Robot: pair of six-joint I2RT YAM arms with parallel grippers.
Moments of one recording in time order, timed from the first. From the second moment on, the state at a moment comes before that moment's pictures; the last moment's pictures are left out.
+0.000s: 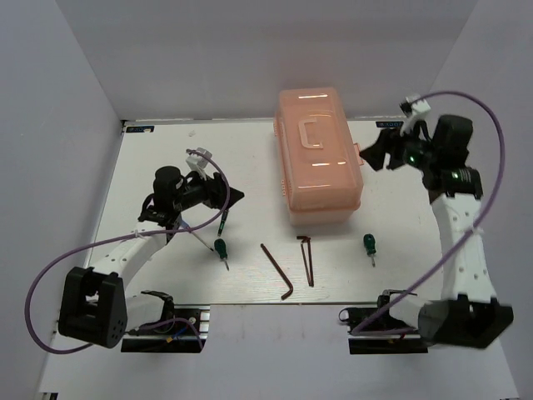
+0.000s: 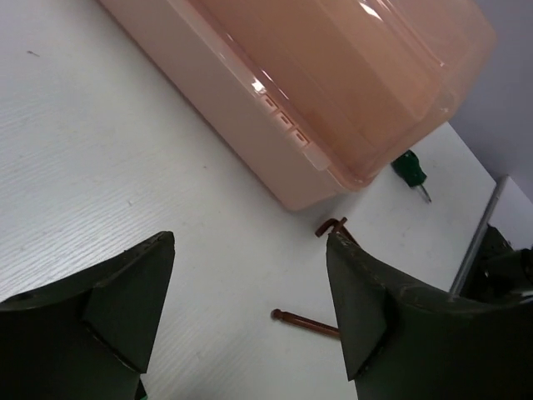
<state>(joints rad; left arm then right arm) -0.25 1.18 0.66 0.26 0.60 -0.29 -0.10 1.07 1.23 -0.58 -0.69 -0.14</state>
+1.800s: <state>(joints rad) -0.25 1.27 0.69 0.32 0.79 -0.31 0.35 1.87 1.77 -0.49 -0.28 0.47</state>
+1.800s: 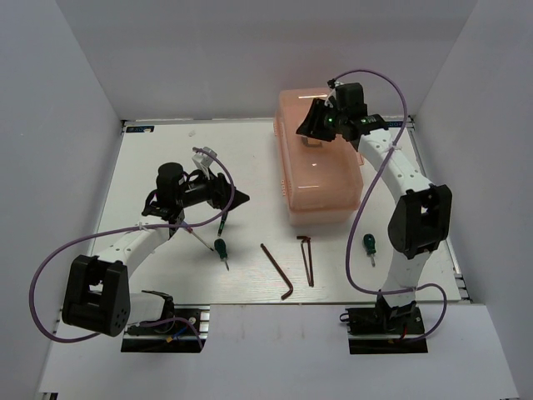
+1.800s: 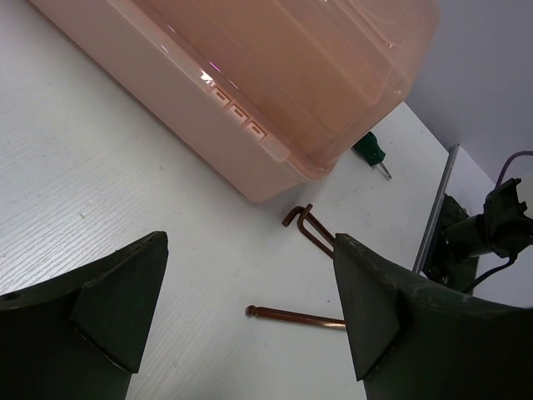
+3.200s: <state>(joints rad) -0.43 1.80 1.30 0.51 0.69 -0.52 0.26 1.89 1.76 -0.43 -0.56 0.58</state>
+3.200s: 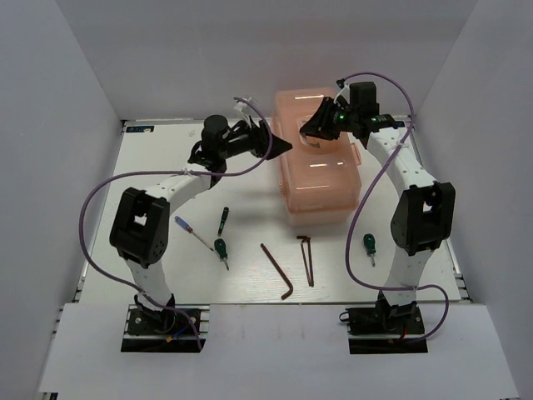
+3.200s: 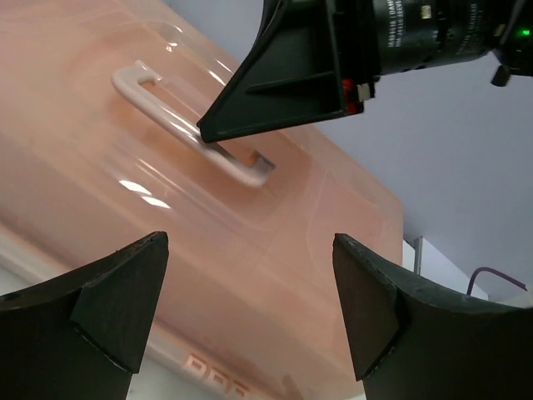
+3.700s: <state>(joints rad) -0.53 2.05 1.72 0.21 0.58 -0.48 0.24 1.89 1.75 -0.42 -0.60 0.60</state>
